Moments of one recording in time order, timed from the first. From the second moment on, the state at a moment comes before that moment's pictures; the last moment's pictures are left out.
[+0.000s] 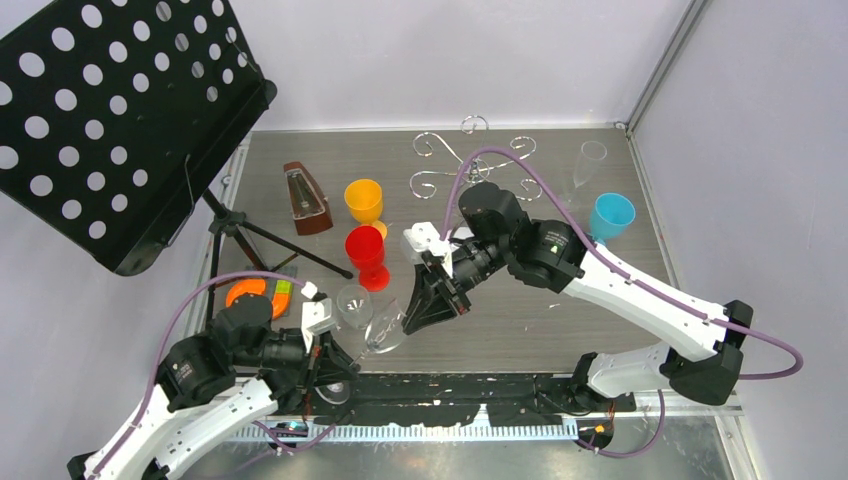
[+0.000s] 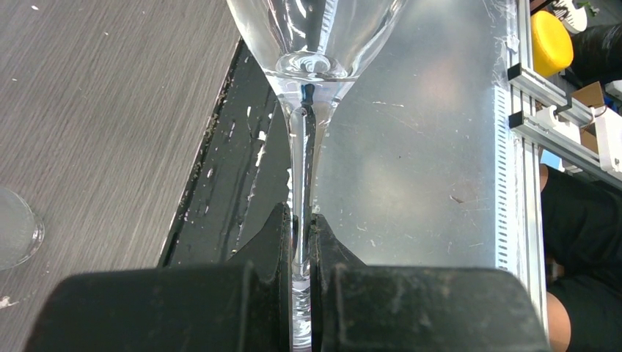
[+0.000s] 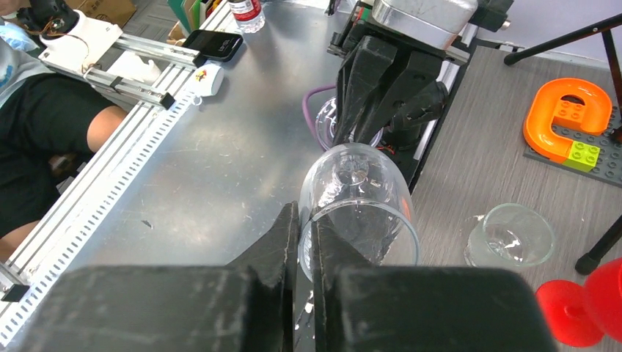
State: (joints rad) left arm -0.84 0.32 0.79 -0.96 0.65 -0.17; right arm 1.03 1.29 1.40 -0.55 -1.00 -0.23
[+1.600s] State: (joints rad) left arm -0.84 0.53 0.92 -0.86 0.32 -0.29; right arm 1.01 1.05 1.49 -1.14 -0.26 -0.05
